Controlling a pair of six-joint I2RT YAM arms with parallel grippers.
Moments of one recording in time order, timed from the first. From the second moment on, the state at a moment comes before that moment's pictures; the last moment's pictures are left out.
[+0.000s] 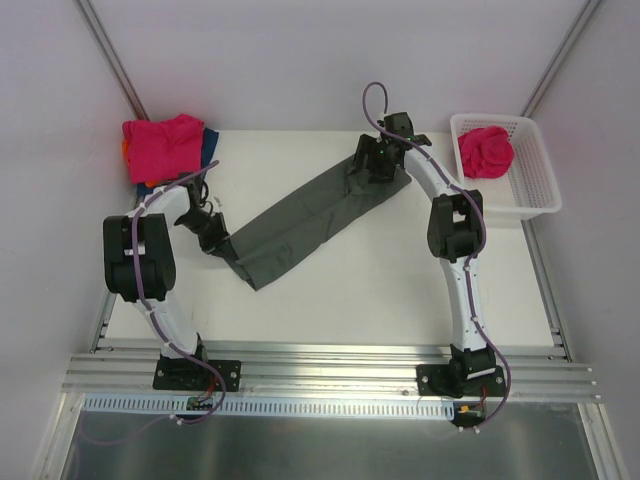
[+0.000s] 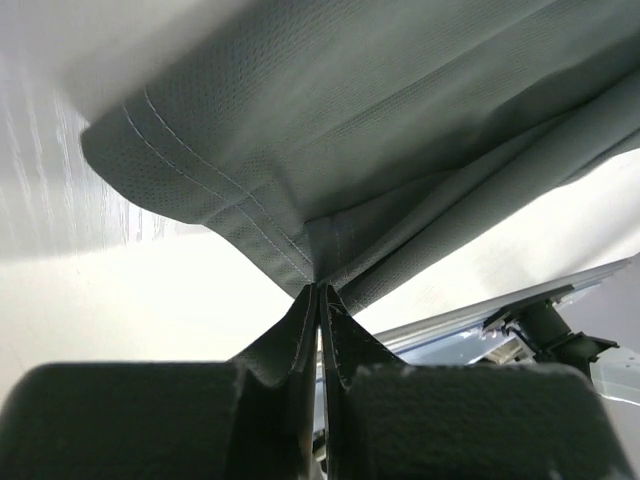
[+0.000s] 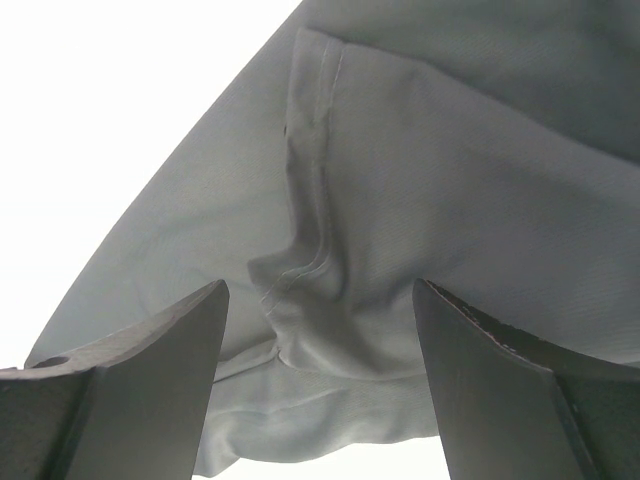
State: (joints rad) left arm 0.07 1.83 1.24 -0.95 0.45 -0.31; right arm 0.28 2.50 2.27 -0.67 -0.32 0.45
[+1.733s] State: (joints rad) left arm 0.01 2.06 1.45 -0.96 0.45 -0.31; right arm 0.26 2.50 2.25 -0.67 -0.31 0.45
